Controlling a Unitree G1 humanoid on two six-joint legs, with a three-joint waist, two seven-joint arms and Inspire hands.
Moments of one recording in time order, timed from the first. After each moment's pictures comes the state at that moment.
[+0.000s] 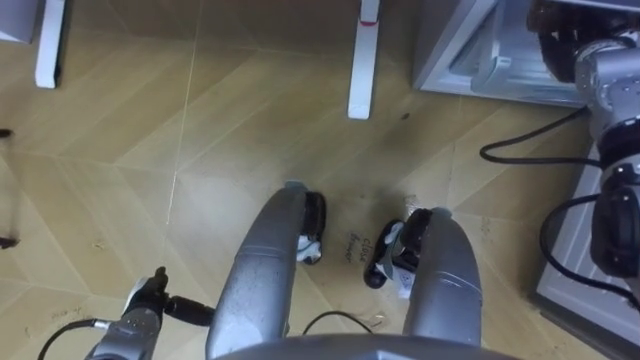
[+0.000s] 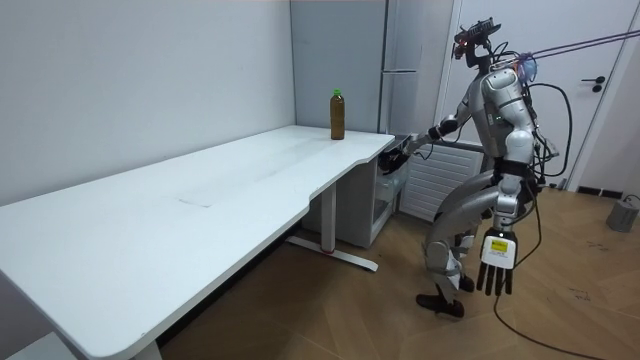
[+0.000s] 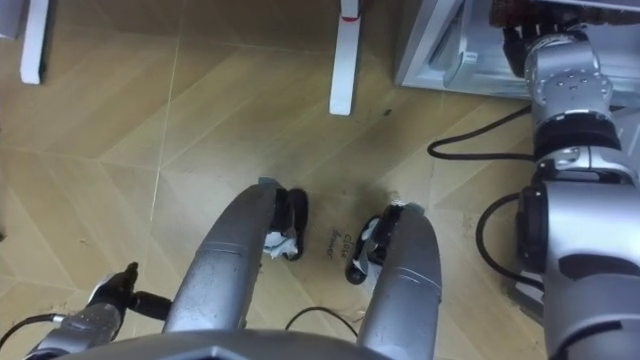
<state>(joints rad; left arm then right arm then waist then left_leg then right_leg) 0.09 0.31 -0.16 0.99 -0.03 0.12 0.08 -0.75 -0.49 -0.10 1.02 1.49 0.02 -0.39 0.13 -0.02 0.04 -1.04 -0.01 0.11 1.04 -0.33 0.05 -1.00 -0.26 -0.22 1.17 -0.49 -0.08</state>
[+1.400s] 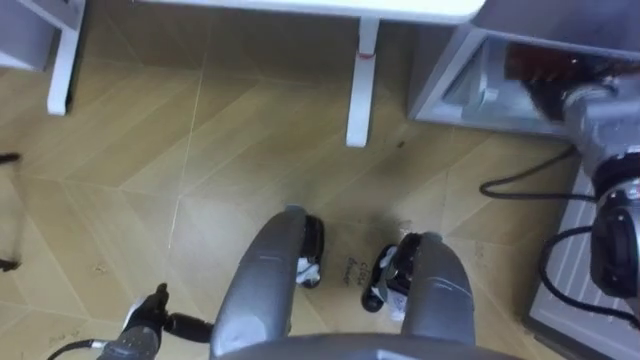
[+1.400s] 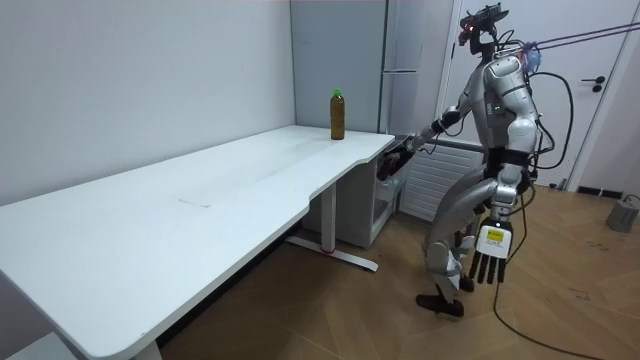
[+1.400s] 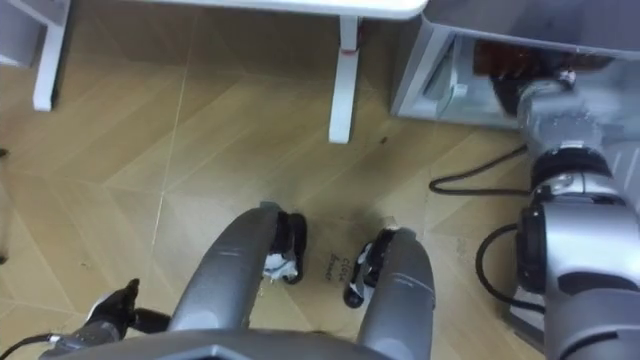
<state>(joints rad) 0.15 0.33 -0.21 0.95 -0.10 0.10 0.07 -0.61 -0.49 -0.07 1.15 1.55 0.07 -0.25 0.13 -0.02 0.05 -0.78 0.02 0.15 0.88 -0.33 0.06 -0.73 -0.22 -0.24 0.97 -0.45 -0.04</state>
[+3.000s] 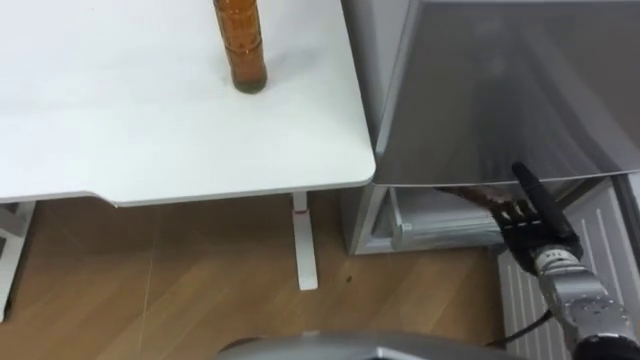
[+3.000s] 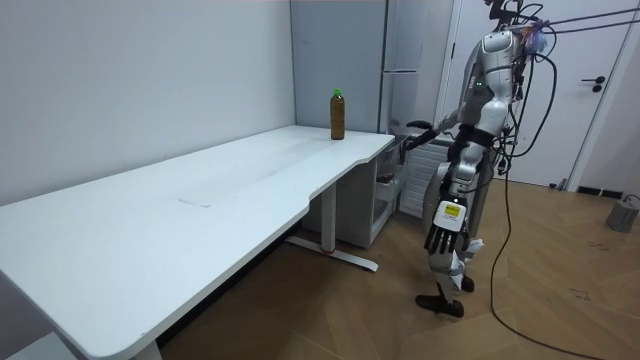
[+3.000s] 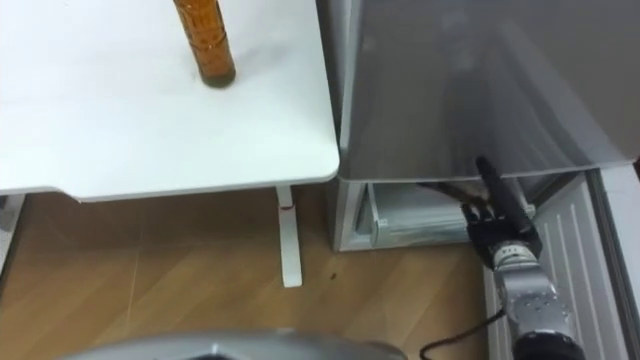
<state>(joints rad) 0.34 0.22 0.07 0.99 -0.12 0.19 0.09 0.13 -0.32 -0.12 0.72 1.38 0.08 0.00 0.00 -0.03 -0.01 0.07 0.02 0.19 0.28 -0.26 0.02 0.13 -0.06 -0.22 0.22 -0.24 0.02</state>
